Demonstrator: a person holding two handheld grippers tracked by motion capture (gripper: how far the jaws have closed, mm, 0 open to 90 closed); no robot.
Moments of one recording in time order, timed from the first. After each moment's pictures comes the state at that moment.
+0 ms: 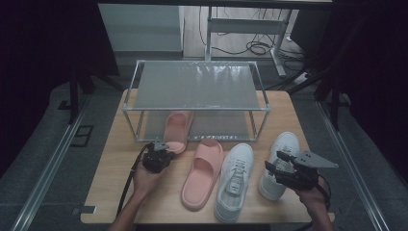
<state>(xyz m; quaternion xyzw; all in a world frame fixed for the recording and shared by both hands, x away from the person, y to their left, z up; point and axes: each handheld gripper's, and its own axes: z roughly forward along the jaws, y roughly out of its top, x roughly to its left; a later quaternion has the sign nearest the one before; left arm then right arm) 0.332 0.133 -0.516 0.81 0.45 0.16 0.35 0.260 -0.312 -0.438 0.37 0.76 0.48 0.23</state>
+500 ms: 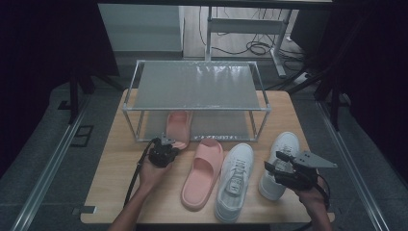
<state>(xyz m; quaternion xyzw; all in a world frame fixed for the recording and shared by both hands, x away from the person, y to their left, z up) 0.351 0.119 -0.515 0.81 0.45 0.16 0.34 0.261 -0.310 -0.439 0.37 0.76 0.48 0.23</state>
